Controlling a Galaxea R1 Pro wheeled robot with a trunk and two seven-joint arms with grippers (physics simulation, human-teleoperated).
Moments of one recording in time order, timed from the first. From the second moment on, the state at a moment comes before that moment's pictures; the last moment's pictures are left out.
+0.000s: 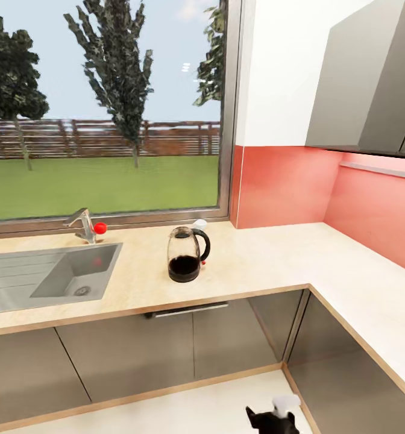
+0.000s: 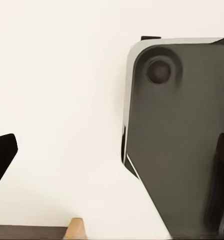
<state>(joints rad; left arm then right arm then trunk) 0.03 -0.01 0.41 -0.18 -0.38 -0.04 0.10 -0.21 -0.07 0.25 -0.64 -0.33 -0.01 0.15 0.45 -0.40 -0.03</state>
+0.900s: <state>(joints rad) 0.03 0.01 0.41 -0.10 -0.38 -0.01 0.10 -0.41 -0.08 0.11 -1.27 -0.33 0.03 0.15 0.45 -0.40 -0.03</state>
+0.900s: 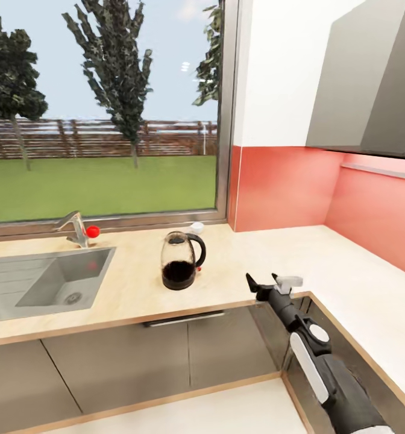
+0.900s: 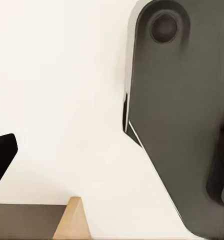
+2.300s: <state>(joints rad) 0.03 0.01 0.41 -0.09 -0.32 -0.01 0.10 -0.53 -0.15 0.11 -1.11 -0.14 0.07 0.76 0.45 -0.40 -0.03</state>
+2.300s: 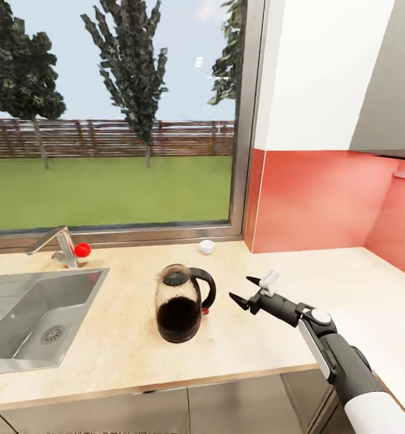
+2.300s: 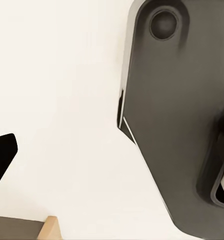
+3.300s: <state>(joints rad) 0.03 0.01 0.41 -0.09 -0.32 -0.01 0.10 -0.54 -0.15 0.12 -1.03 -0.01 0.07 0.93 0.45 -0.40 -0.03</state>
